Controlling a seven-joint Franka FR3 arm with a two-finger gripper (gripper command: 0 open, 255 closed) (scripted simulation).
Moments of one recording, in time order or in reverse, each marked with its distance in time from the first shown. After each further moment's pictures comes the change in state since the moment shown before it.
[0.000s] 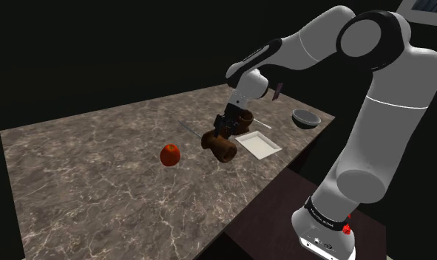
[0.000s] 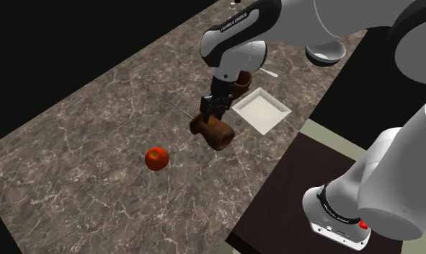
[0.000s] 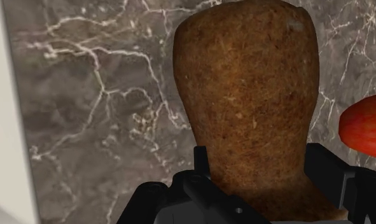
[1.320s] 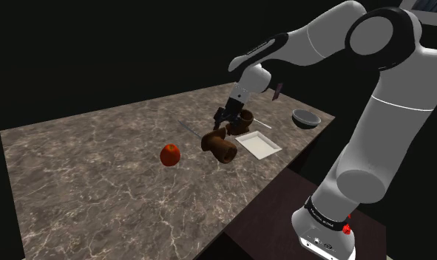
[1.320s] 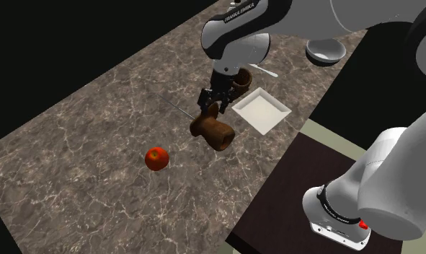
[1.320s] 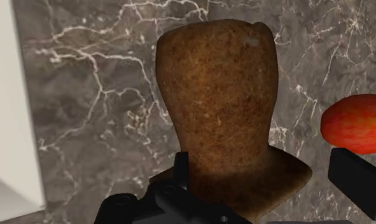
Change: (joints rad) arm 0.001 -0.050 -0.007 0.011 -0.038 -0.044 0.043
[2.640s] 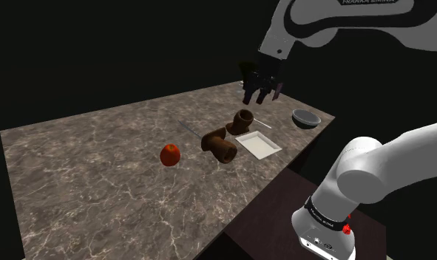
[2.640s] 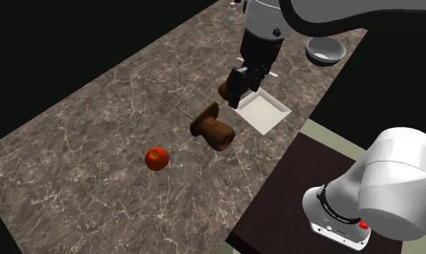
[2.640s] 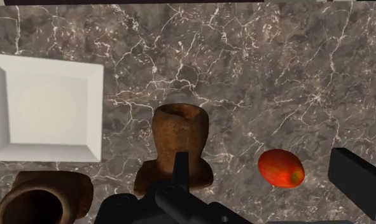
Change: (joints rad) arm 0.004 -0.754 0.188 -0.169 -0.425 -0.275 0.359
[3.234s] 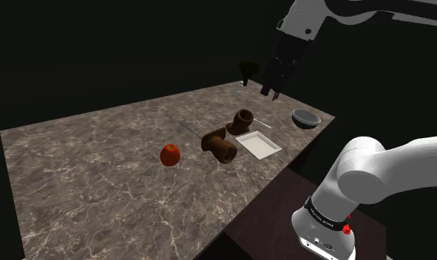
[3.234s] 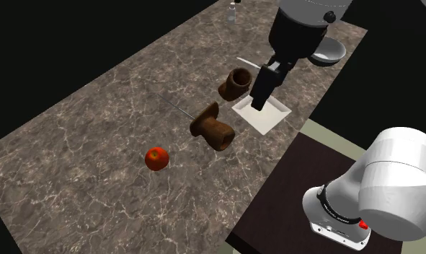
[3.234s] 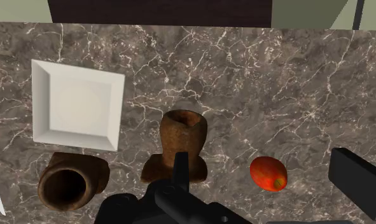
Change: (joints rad) arm 0.014 -0.201 0.090 0.042 -0.065 -0.180 0.058
